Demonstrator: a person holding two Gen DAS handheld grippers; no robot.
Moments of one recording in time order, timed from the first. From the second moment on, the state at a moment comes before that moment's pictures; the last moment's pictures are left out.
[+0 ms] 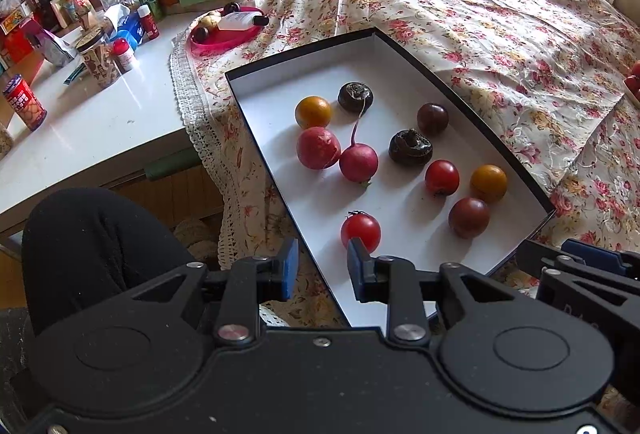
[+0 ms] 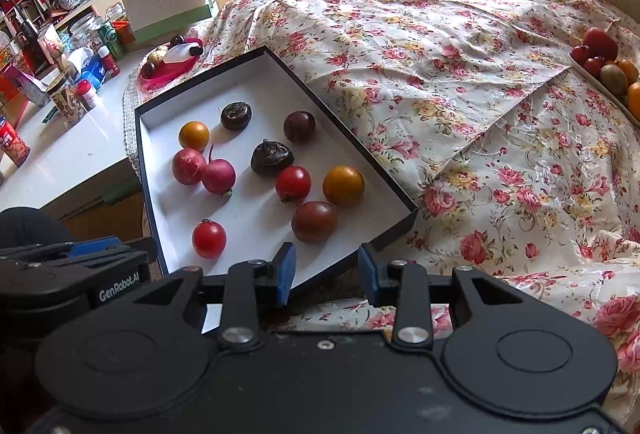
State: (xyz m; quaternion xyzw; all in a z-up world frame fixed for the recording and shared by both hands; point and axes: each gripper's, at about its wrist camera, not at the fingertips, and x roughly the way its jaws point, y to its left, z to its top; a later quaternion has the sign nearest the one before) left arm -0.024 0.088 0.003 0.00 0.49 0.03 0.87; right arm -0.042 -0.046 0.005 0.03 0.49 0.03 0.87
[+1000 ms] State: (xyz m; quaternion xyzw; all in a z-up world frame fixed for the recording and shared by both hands) left arm -0.023 0.089 0.000 0.00 0.50 0.03 0.87; right arm -0.041 -0.042 0.004 0.03 0.49 0.04 0.87
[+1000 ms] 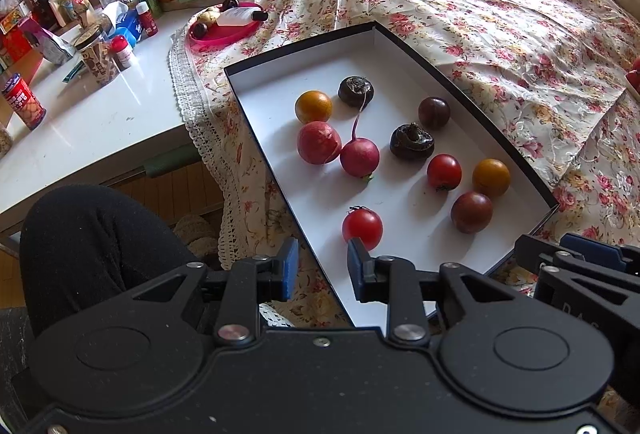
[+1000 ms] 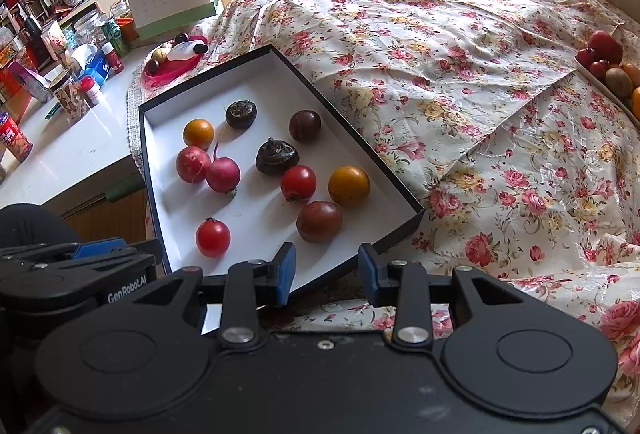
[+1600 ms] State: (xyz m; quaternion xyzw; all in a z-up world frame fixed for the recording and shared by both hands) left arm -0.023 0.087 0.001 0.00 0.50 0.03 0.87; right arm -0.042 -0.041 0.001 0.03 0.49 0.04 0.87
